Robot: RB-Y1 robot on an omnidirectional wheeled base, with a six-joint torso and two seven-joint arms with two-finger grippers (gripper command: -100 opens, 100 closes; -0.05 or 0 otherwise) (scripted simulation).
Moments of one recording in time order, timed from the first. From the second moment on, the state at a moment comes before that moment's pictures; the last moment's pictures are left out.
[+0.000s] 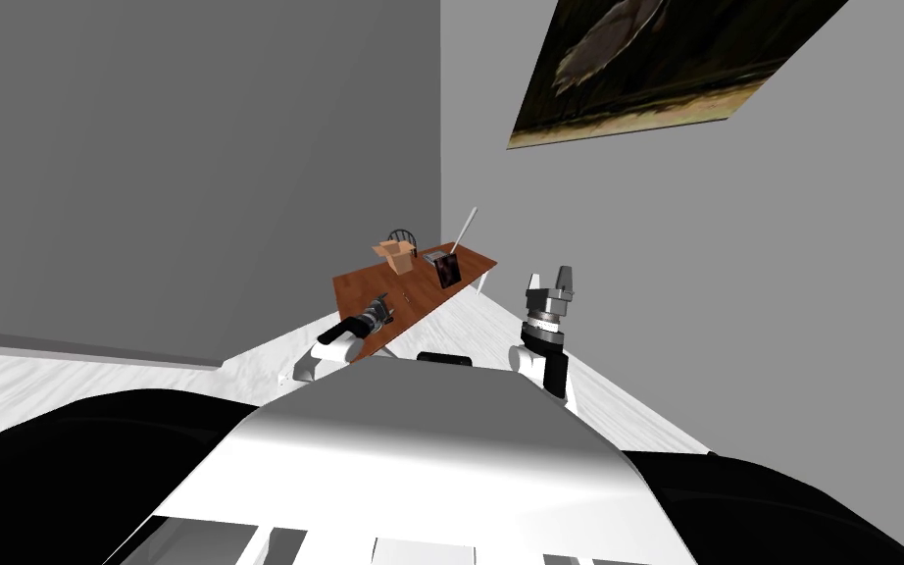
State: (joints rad) left arm 0.50 0.49 0.05 -2.08 0.42 0.41 0.34; right arm 0.47 -0.04 -0.01 -2.38 -0.06 -0.37 0.02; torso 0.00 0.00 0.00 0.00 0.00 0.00
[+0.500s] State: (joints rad) left arm 0.50 0.56 0.08 -2.01 0.50 0.53 0.39; right arm 0.47 -0.04 -0.01 -2.38 -0.06 -0.37 0.02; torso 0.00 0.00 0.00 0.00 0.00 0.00
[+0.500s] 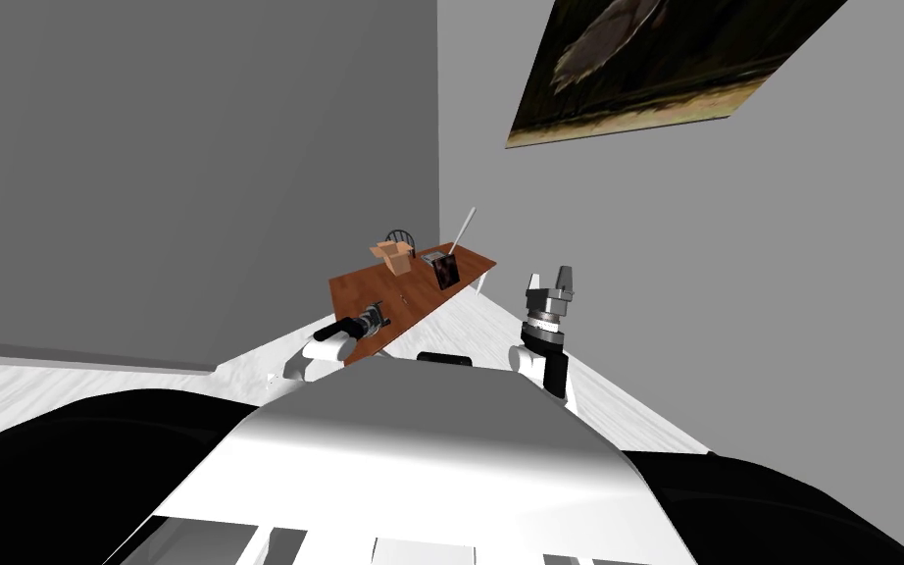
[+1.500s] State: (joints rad) left arm 0.48 0.64 0.12 -1.90 0.60 0.78 0.48; right arm 0.47 -0.04 -0.01 -2.38 -0.06 -0.37 0.02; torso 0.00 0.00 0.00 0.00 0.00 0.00
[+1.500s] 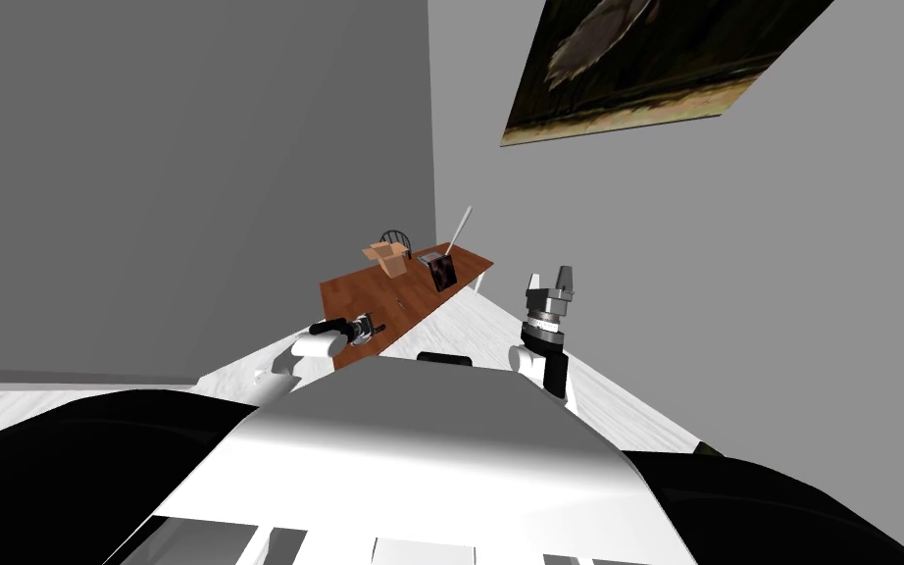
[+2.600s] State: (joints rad) left arm 0.44 0.72 0.18 -1.74 0.71 1.06 0.61; right arm 0.47 -0.04 -0.01 -2.38 -0.06 -0.37 0.02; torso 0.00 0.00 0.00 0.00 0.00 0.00
